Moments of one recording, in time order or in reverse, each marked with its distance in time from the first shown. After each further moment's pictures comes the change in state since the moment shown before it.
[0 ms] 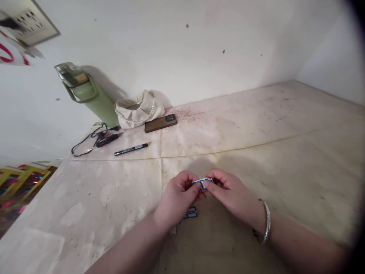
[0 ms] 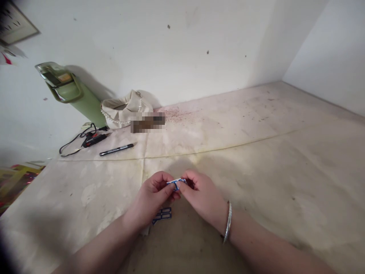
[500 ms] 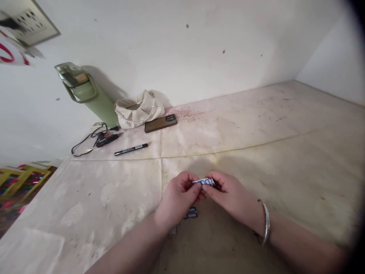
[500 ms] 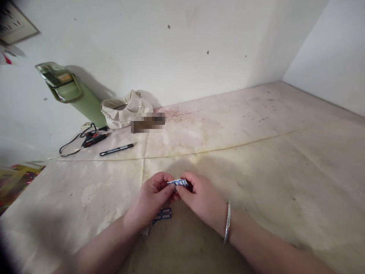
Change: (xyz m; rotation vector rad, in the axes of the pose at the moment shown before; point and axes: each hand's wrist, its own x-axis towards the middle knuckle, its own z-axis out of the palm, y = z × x) left_hand 0.000 -0.002 0.001 -0.006 -0.004 -0.025; right_hand -0.002 0.003 0.002 -0.103 -0.035 -0.031
